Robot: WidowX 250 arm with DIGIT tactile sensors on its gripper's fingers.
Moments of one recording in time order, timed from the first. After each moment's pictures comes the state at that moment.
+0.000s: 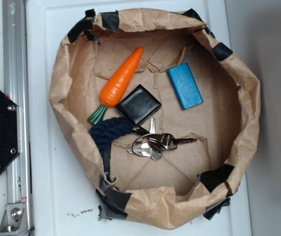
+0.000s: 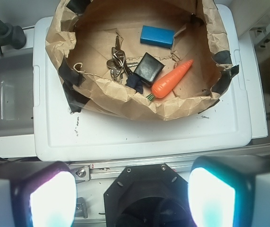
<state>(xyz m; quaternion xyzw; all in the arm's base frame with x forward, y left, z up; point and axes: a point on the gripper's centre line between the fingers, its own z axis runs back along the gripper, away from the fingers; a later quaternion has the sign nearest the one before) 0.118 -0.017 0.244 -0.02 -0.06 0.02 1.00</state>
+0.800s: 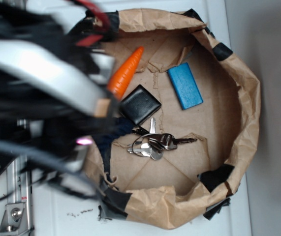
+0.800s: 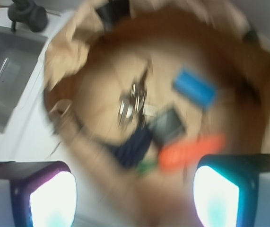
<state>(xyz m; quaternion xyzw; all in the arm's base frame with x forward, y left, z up) 0.219 -0.010 0.165 -0.02 -0.11 -0.24 0.97</state>
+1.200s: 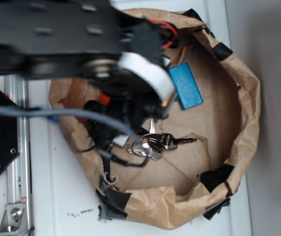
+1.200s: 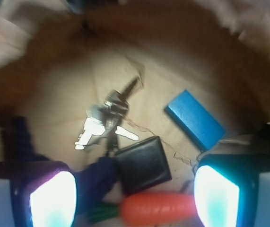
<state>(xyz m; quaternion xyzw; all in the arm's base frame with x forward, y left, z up) 0.254 0.011 0.100 -0.01 -0.07 -0.30 0.95</state>
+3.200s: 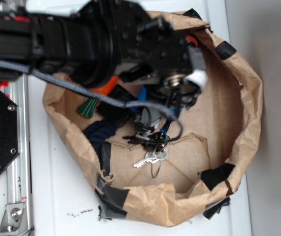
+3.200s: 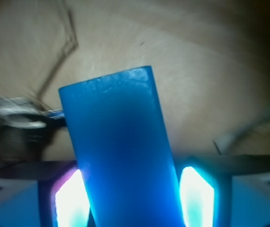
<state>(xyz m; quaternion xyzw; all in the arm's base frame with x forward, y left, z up) 0.277 0.010 0.054 -0.01 -0.01 -0.17 0.99</state>
